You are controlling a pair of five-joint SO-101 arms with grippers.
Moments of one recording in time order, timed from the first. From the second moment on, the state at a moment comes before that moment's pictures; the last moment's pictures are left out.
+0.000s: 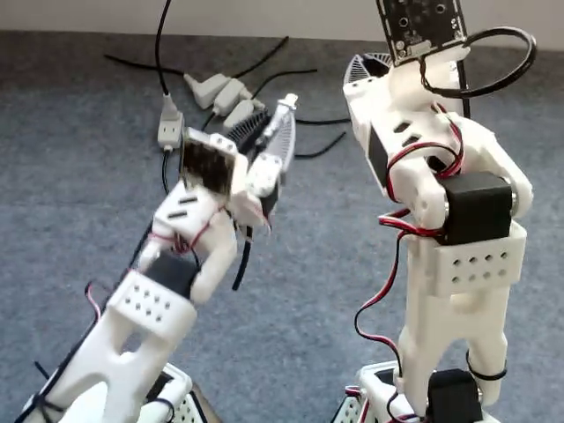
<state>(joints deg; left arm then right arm) 20.4 -43.8 49.7 4.5 10.4 -13.4 -21.4 -24.1 71.7 16.0</state>
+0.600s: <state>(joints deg) 13.7 13.2 -25.3 83.3 51.2 -7.6 -21.5 -24.1 69.8 6.5</state>
